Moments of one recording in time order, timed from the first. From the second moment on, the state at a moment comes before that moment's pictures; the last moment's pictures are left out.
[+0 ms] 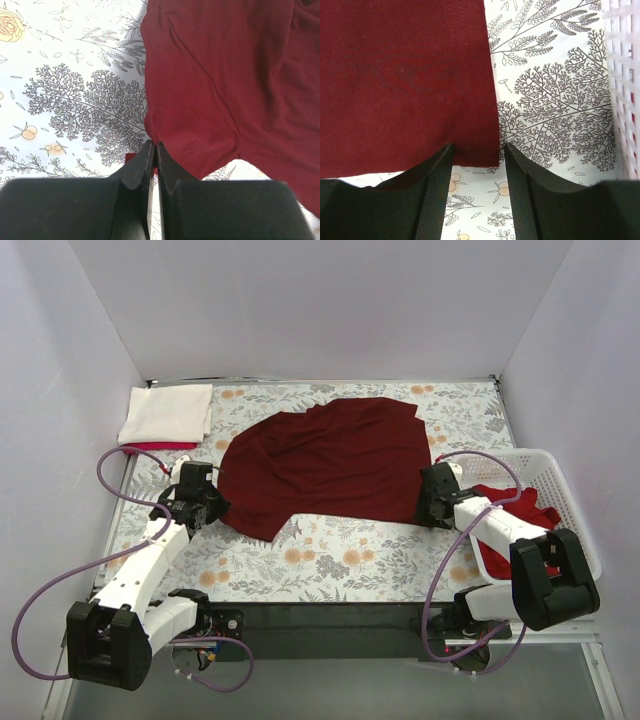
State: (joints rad) left arm -0.19 1.03 0.67 -0.53 -0.20 -0.77; right arm 0.33 1.33 0.62 -0.39 0.26 0.50
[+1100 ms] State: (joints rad) left arm -0.09 1.38 1.59 -0.68 -0.25 -0.71; right arm 0.33 1.32 1.36 -0.59 0.23 0.28
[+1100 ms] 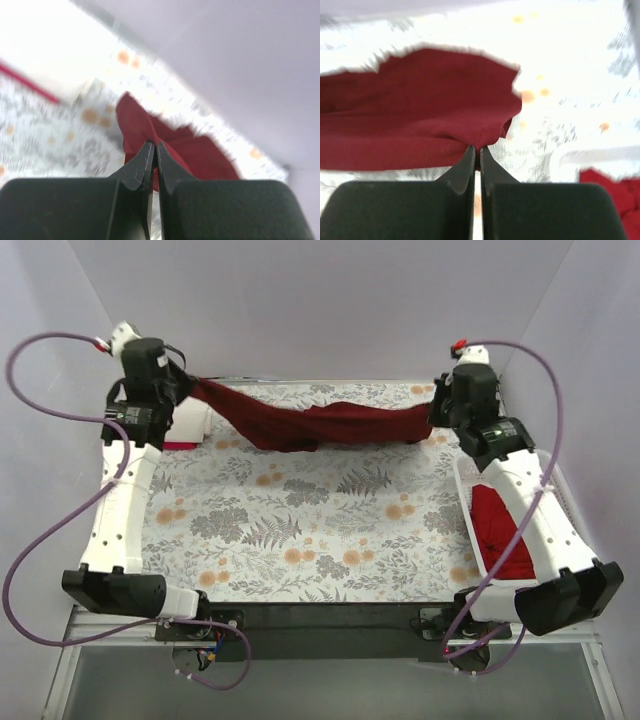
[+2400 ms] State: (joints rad) left arm -0.09 1.50 1.42 -0.25 -0.14 -0.36; right arm 0.32 1.10 0.99 -0.35 0.21 -0.11
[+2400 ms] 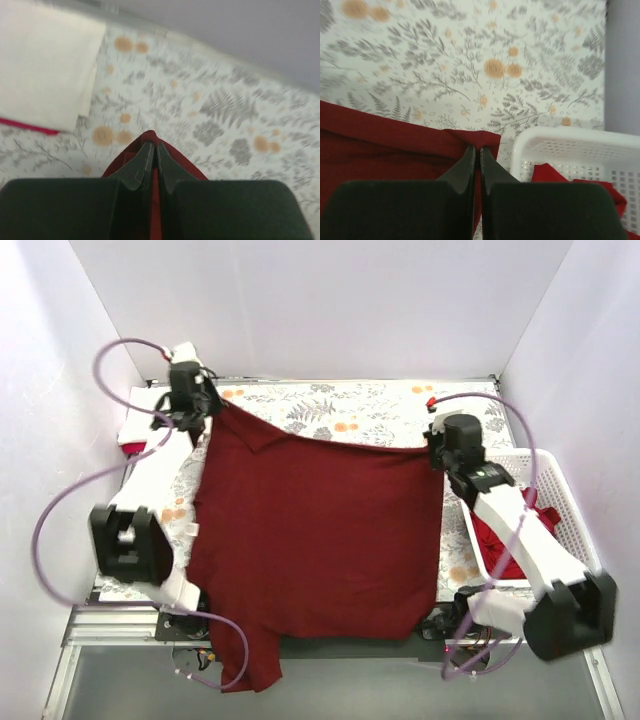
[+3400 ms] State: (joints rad) left arm -0.08 2.00 1.60 -0.34 -0.02 -0.56; right arm 0.12 1.71 1.06 0.04 0.07 -0.05
